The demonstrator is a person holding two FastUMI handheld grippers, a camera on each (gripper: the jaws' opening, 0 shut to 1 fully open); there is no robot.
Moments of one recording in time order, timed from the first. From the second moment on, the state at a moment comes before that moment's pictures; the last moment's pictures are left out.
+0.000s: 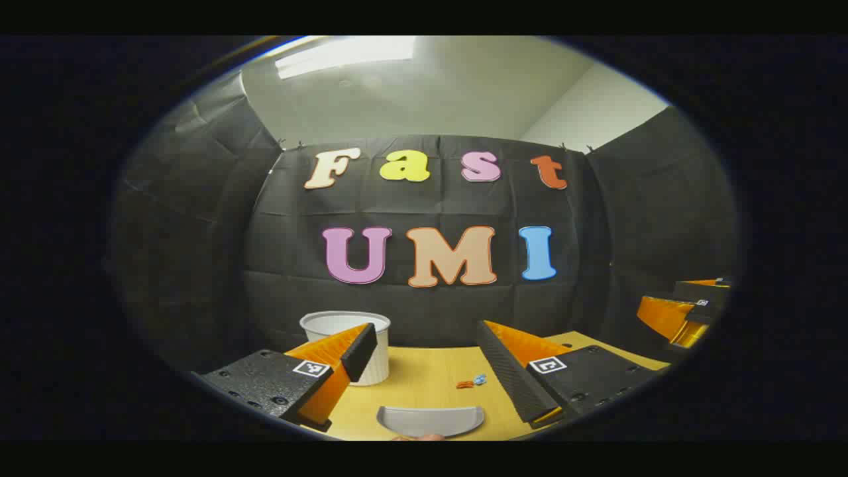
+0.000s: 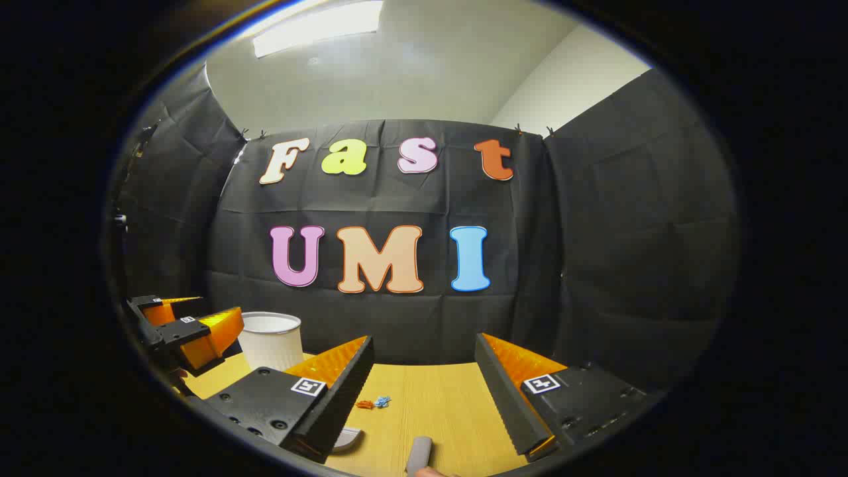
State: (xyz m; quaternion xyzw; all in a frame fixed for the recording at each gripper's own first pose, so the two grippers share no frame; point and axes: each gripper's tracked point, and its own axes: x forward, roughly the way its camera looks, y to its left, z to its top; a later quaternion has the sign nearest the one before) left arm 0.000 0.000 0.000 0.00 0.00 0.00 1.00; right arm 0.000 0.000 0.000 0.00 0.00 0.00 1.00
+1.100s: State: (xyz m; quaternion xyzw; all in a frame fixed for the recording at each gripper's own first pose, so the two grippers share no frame) left arm -0.007 0.005 0.009 0.01 -0.01 0.01 1.00; right arm -0.005 0.011 0.011 -0.01 0.00 0.01 1.00
